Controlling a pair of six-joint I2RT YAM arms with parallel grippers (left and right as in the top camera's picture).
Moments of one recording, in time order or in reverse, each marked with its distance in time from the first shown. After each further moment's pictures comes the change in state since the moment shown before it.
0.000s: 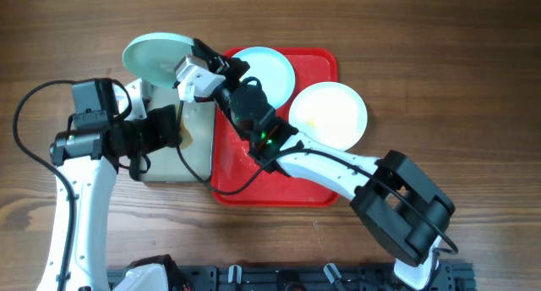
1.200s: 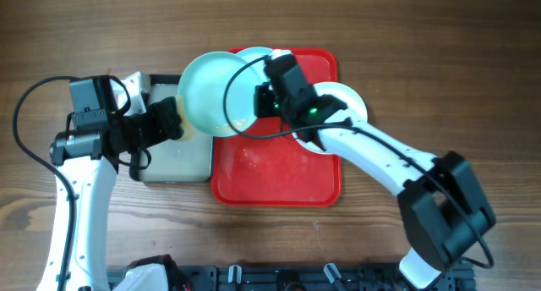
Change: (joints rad) left arm 0.000 0.000 0.000 0.069 0.051 -0.021; right arm -0.209 -0.128 -0.014 -0.990 -0.290 1.268
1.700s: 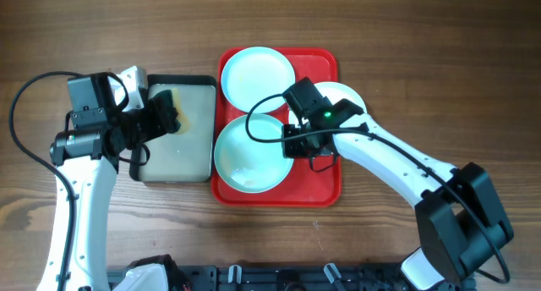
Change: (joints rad) left arm 0.000 0.000 0.000 0.064 -0.037 0.000; right arm -0.055 -0.093 -0.069 -0.576 -0.192 0.035
